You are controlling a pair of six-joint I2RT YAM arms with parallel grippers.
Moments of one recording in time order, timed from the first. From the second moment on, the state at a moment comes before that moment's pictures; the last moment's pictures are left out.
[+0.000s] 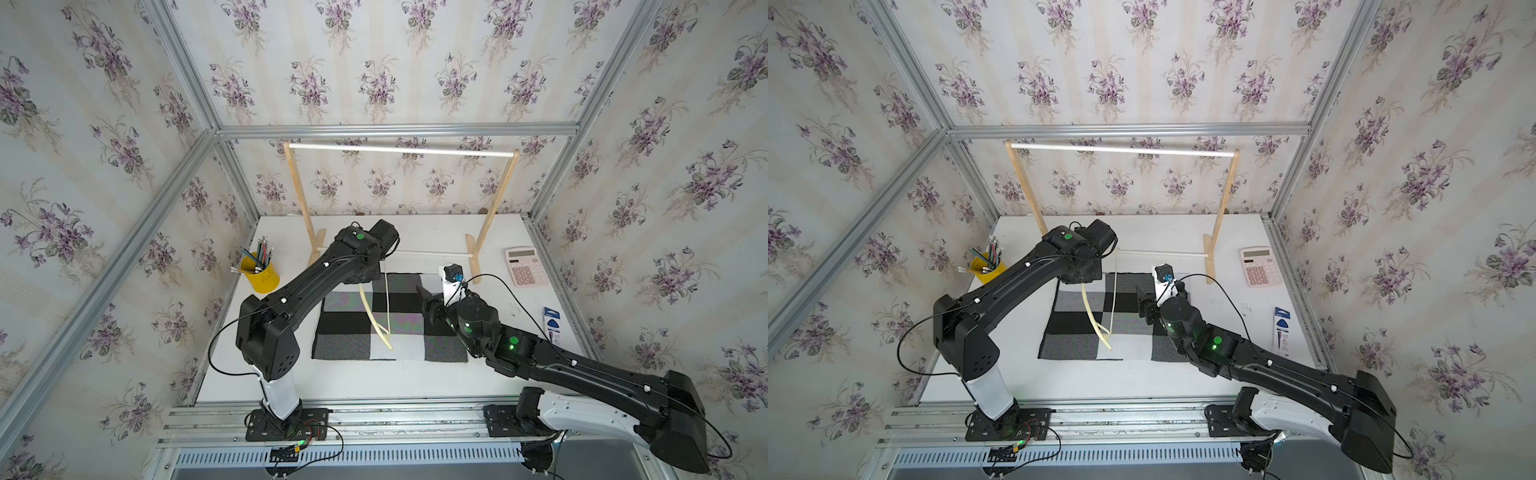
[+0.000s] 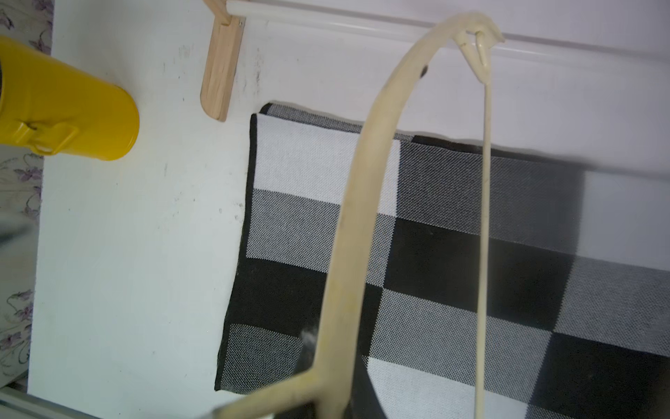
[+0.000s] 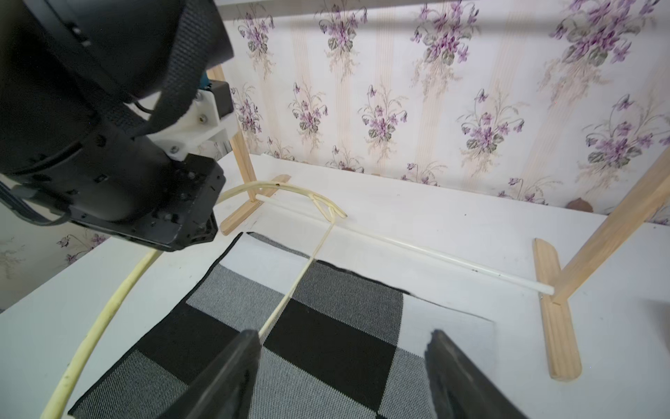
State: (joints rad) left arm -0.66 1.77 1.68 -1.28 -0.36 -0.79; right arm 1.02 1.02 0.68 0.04 0.53 0.26
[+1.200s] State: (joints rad) left arm -0.71 1.84 1.69 -1.26 -0.40 -0.88; right arm 1.18 1.51 0.96 0.00 0.42 0.16
